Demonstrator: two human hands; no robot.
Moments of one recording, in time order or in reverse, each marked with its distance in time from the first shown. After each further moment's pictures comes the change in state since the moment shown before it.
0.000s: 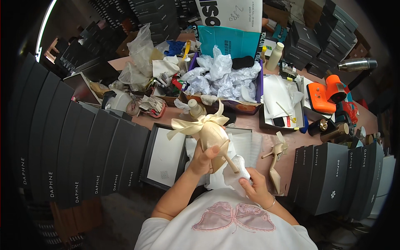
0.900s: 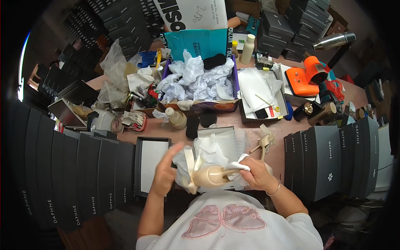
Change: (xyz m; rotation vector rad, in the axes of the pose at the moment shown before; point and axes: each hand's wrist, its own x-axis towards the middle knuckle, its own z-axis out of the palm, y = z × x) left_hand -0.034 0.042 -0.036 0.563 -0.145 0.112; right_hand 0.017 0.006 -0.055 -0.152 -0.076 -0.203
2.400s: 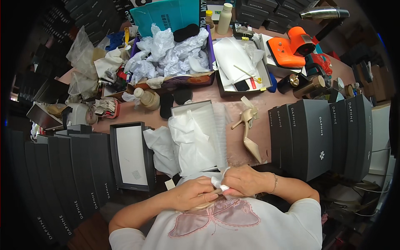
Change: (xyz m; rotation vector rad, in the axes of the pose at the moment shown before) left_hand -0.016 -0.004 0.094 0.026 -0.865 -0.275; right_hand -0.044 -0.016 0.000 -0.086 -0.373 -0.167
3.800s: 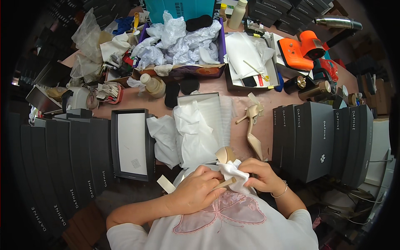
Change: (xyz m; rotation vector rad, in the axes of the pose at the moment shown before) left_hand -0.010 0.018 0.020 0.405 0.306 0.002; right_hand -0.023 -0.012 -0.006 0.449 0.253 0.304
